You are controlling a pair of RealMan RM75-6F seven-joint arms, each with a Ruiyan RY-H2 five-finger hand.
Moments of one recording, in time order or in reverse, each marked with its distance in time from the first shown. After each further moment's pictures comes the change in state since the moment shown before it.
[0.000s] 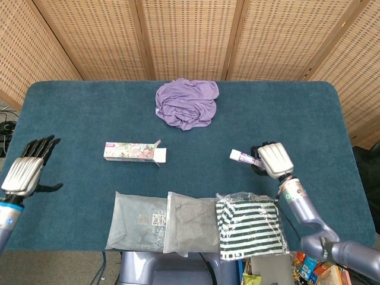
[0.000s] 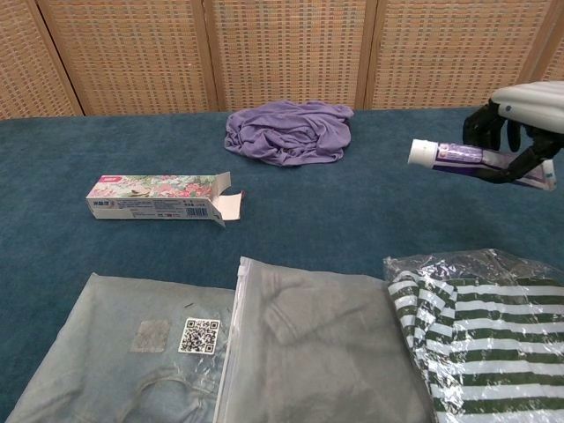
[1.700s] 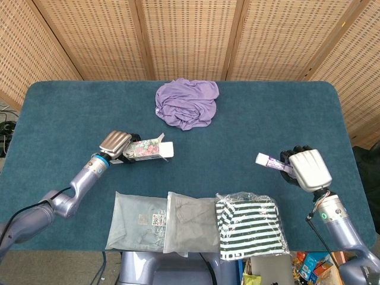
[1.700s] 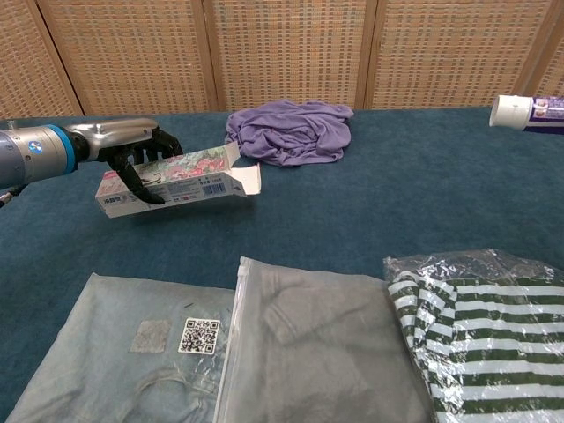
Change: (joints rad) left arm -0.516 -0.627 0.010 0.811 0.104 -0.392 -0.362; right arm -0.158 0.274 -0.025 -0.251 -0.133 0.178 -0.070
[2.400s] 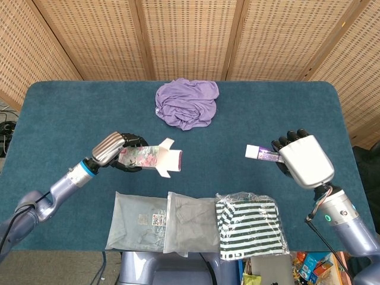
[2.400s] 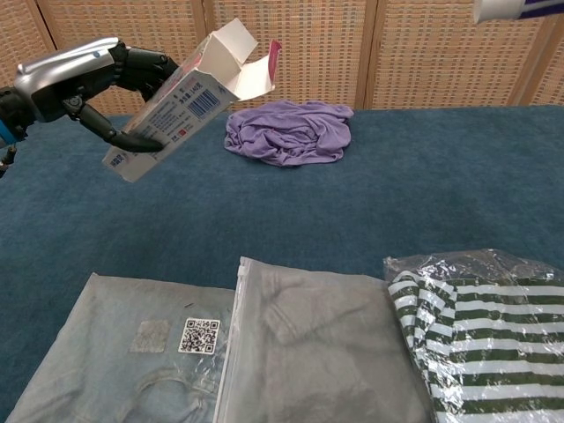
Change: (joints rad) left arm 0.059 -0.036 0.159 0.277 0.391 0.712 -0.765; right arm 0.064 0.329 0.109 -0.392 0.006 -0.035 -0.266
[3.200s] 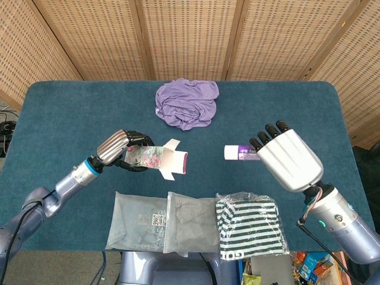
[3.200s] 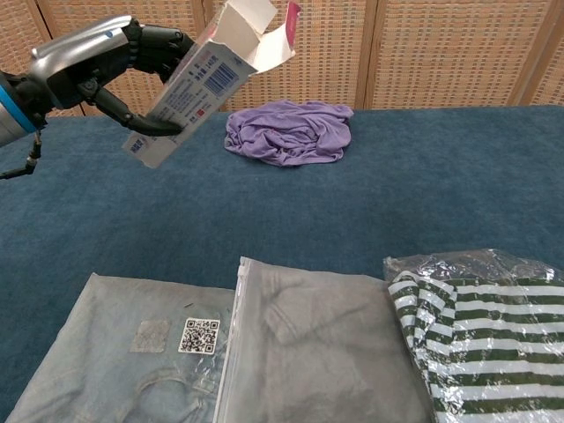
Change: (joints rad) left arm -0.049 -0.045 0.004 0.035 -0.036 0.048 -0.020; right arm 0.091 0.201 0.104 -0.175 -0.008 -0.084 -0.087
